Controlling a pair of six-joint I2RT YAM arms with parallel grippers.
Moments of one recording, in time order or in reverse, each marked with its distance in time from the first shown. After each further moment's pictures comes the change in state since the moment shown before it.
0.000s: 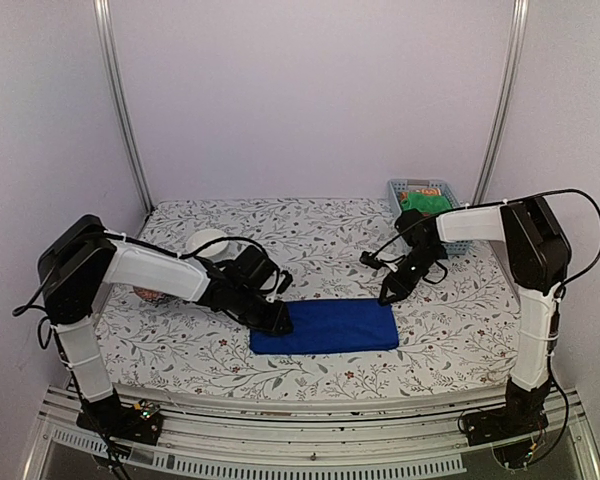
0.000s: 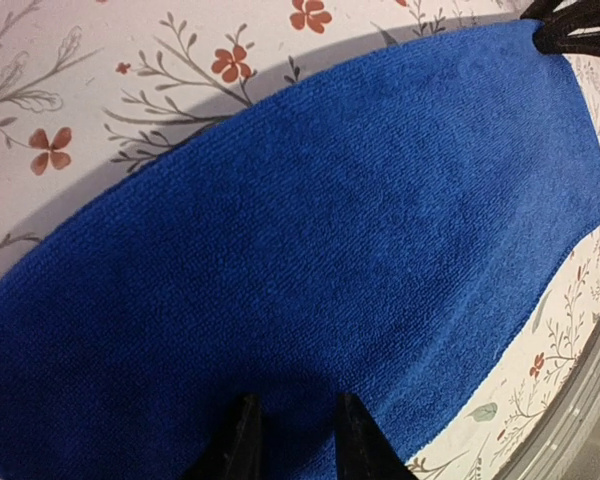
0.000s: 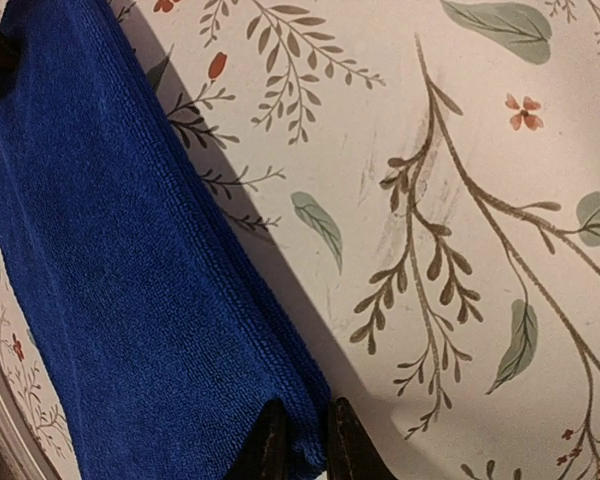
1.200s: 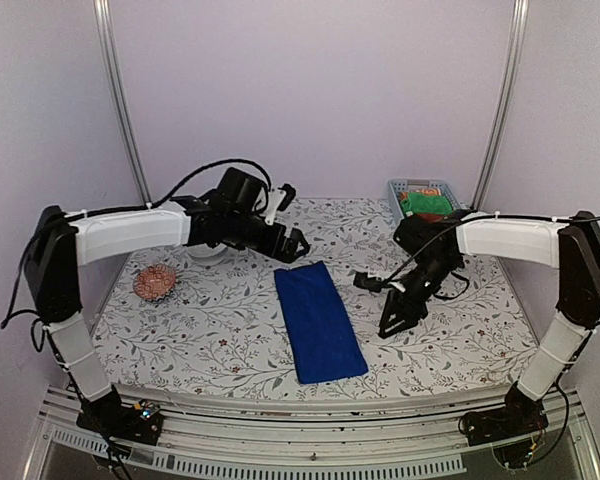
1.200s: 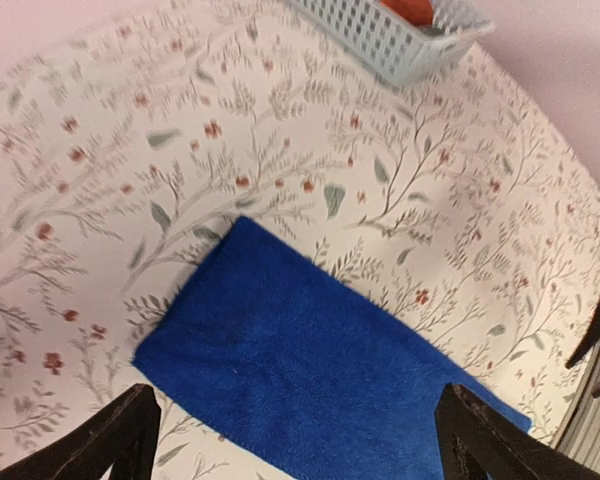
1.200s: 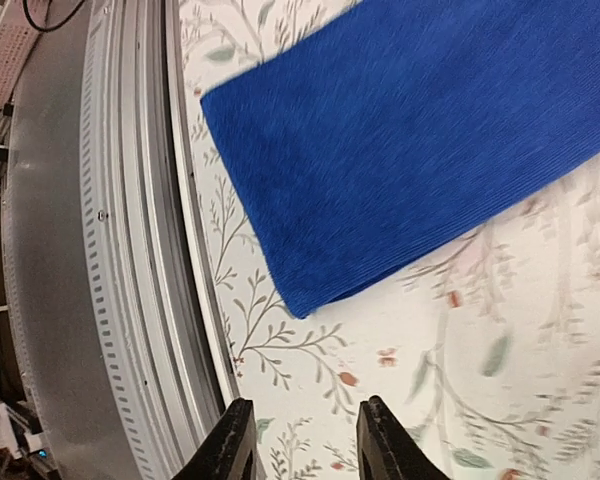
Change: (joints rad) left arm 0.119 0.020 0.376 -0.096 -0.031 0.320; right arm 0.201 -0.336 -0.264 -0.207 -0.198 -0.103
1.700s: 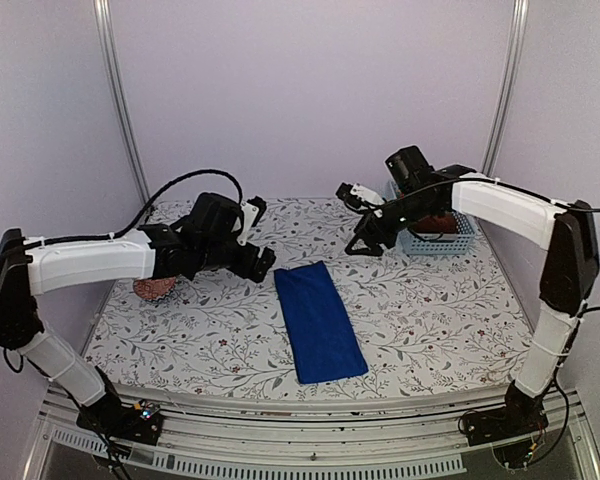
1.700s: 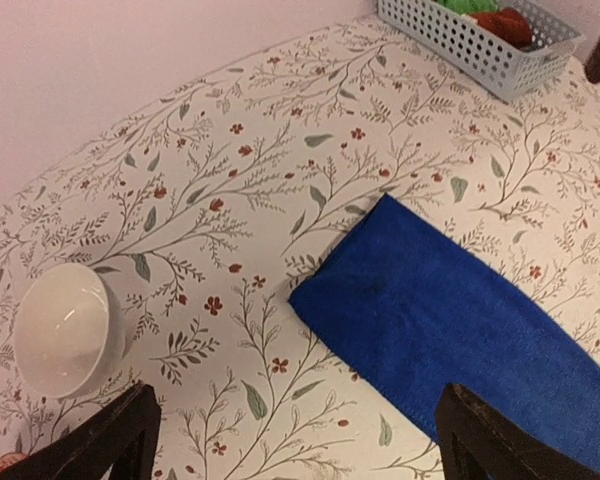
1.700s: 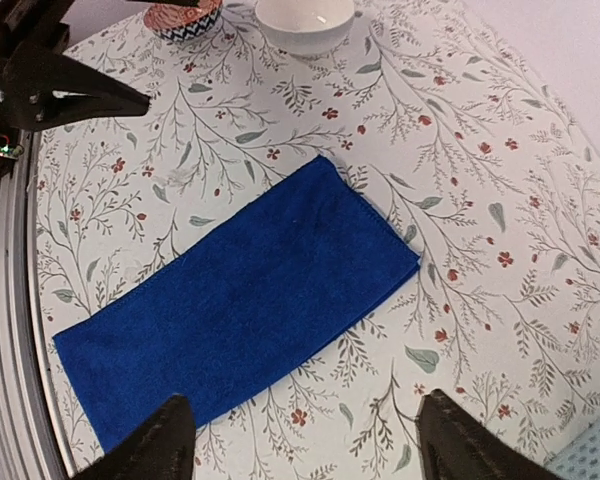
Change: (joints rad) left arm -0.066 -0.352 -0.296 0.076 -0.435 0.083; right arm -0.064 0.009 0.404 0.272 0.184 0.139
